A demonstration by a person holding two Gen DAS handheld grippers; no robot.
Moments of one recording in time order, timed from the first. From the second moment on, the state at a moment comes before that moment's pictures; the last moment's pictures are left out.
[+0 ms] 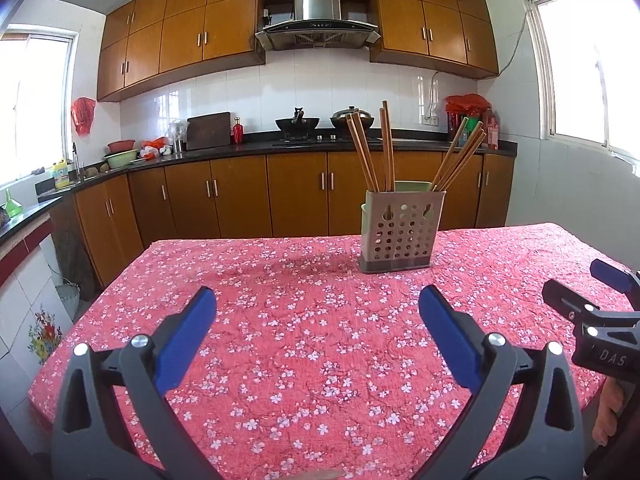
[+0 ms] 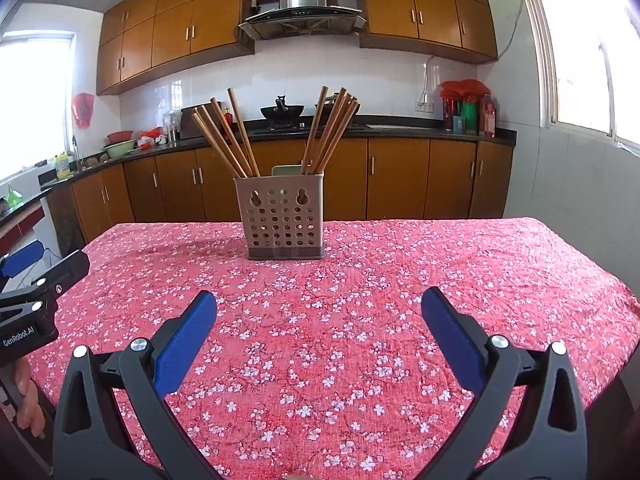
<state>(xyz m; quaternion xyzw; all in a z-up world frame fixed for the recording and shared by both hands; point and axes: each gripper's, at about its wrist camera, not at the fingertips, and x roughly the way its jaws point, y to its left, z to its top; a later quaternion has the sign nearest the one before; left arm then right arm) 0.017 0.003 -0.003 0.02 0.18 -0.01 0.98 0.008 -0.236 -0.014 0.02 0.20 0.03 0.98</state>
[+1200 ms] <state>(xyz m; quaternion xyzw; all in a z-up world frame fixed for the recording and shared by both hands) 0.019 0.000 -0.005 0.02 0.19 -0.01 0.98 0.011 -0.239 -0.015 0.03 0.20 0.02 0.98</state>
